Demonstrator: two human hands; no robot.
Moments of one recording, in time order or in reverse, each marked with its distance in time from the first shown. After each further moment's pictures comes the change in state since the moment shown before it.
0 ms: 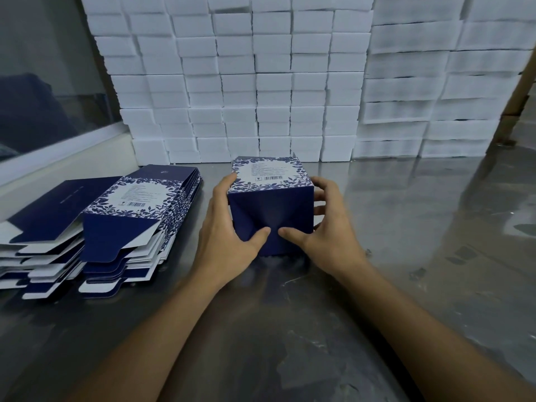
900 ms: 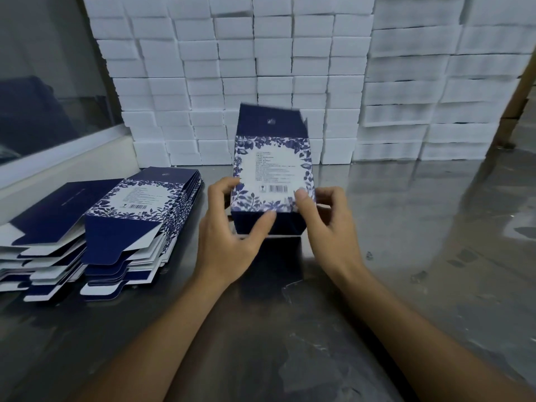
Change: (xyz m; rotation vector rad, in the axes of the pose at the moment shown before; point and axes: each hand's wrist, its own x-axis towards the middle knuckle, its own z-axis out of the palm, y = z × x) left_hand 0.000 0.012 0.000 -0.196 0.121 0.160; right_hand -0.003 -0.008 0.009 0.244 0.165 0.071
